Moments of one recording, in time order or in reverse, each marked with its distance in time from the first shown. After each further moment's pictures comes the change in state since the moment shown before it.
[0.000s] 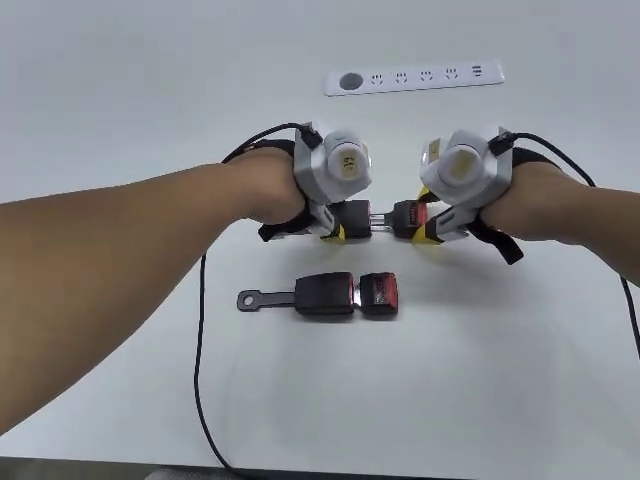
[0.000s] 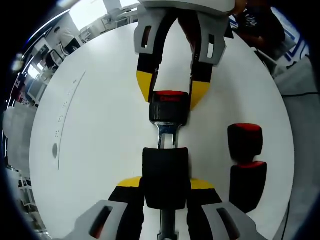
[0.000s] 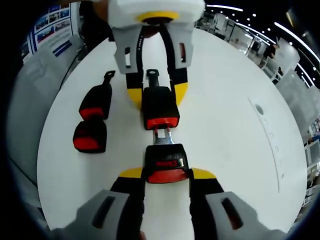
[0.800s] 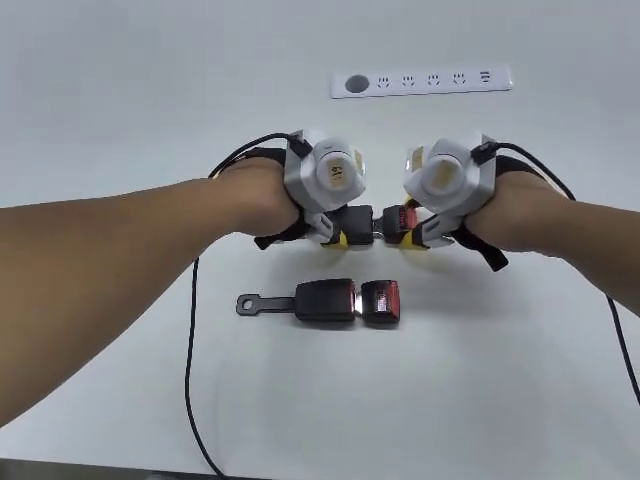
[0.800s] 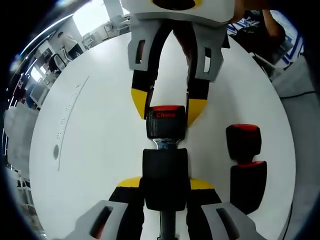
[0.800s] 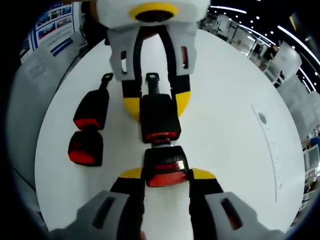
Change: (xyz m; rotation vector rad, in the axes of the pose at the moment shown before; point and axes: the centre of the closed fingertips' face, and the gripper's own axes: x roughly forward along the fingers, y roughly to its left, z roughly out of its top) left arm 0.000 0.000 0.001 0.002 -0.075 0.008; right arm 0.013 -0.001 0.023 -0.040 0.019 -0.019
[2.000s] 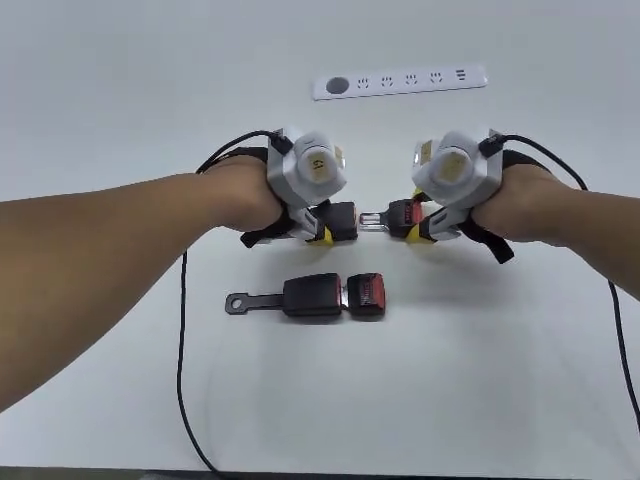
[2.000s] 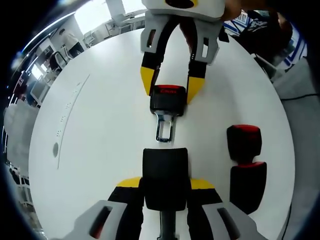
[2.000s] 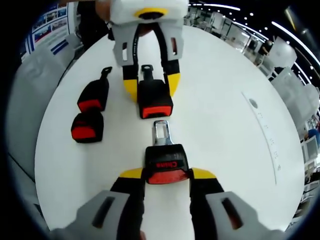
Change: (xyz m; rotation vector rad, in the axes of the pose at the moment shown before) left arm -0.001 -0.001 -0.001 -0.018 0.001 0.000; right arm -0.029 -0.004 -0.047 0.052 0.006 -0.021
